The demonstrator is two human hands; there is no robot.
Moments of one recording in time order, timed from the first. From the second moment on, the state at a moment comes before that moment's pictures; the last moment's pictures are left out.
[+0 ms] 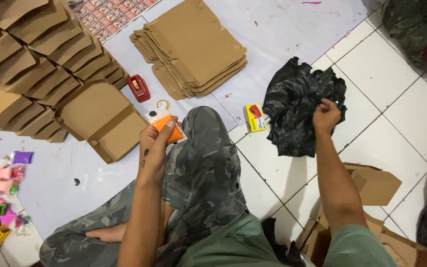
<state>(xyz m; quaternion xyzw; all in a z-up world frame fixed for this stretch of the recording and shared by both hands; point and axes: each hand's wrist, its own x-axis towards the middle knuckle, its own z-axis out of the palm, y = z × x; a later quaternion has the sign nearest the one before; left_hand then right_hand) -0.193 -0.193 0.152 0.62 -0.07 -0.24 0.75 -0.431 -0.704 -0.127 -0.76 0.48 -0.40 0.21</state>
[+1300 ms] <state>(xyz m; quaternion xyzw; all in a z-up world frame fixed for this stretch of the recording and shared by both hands) -0.210 -0.056 0.161 0.50 -0.26 0.01 0.83 -0.280 -0.306 0.239 -0.95 0.04 0.16 0.25</state>
